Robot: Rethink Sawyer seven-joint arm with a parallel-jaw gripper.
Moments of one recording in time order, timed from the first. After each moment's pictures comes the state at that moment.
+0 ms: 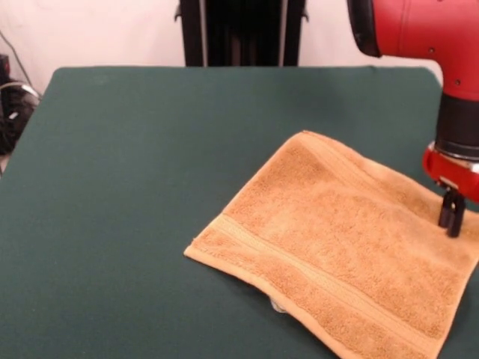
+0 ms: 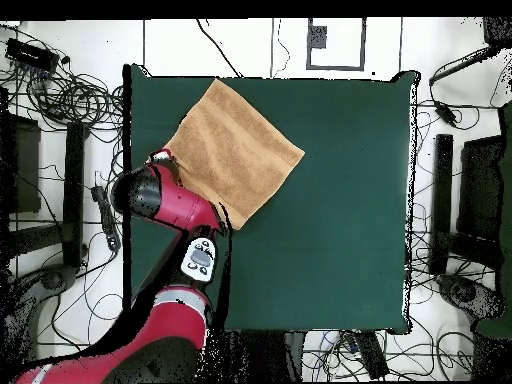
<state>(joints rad) 0.32 -0.22 -0.16 1.43 0.72 0.10 2.60</state>
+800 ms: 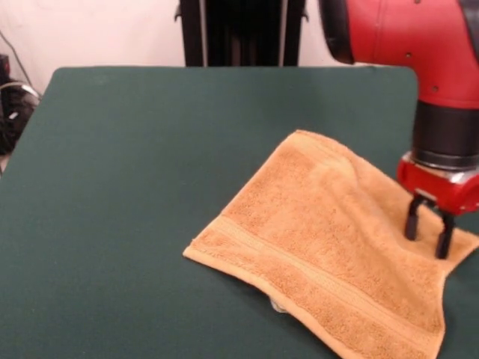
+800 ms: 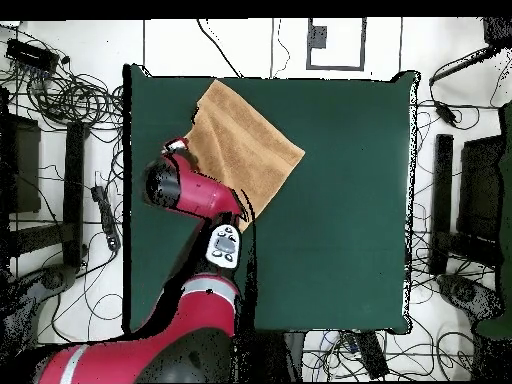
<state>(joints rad) 0.23 -0.23 -0.16 1.38 0.54 0.09 2.60</state>
